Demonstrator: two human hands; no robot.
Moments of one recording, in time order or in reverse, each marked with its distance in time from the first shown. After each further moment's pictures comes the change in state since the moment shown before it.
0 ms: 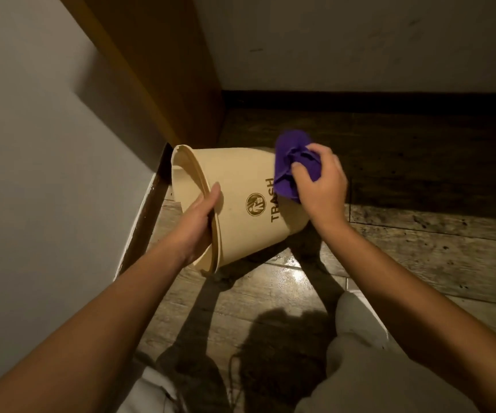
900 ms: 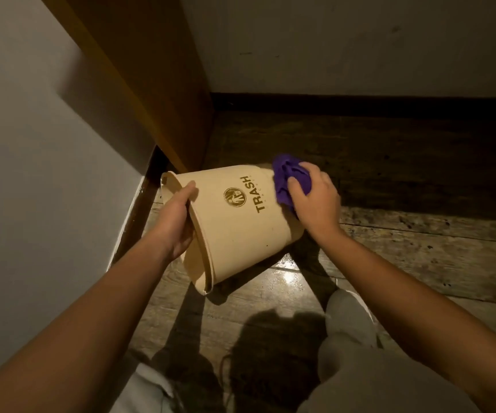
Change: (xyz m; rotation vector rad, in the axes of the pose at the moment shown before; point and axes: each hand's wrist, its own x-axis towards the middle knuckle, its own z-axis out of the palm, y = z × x) left_hand 0.014 0.003 -0.014 -0.193 0.145 -0.063; right_hand -0.002 0.041 -0.003 -0.315 -0.088 0.041
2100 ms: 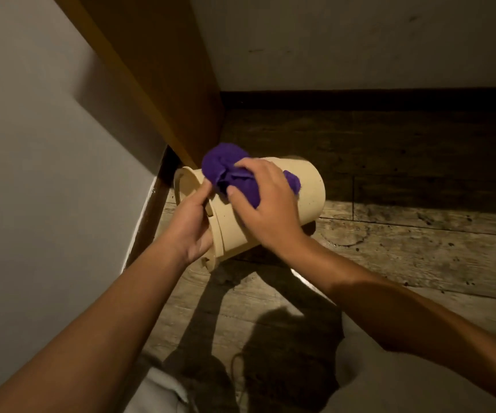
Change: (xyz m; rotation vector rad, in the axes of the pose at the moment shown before) left_hand -0.027 0.011 0.019 -0.156 -0.163 0.013; right_hand -0.055 -0.109 0.016 0.230 -0.119 -0.358
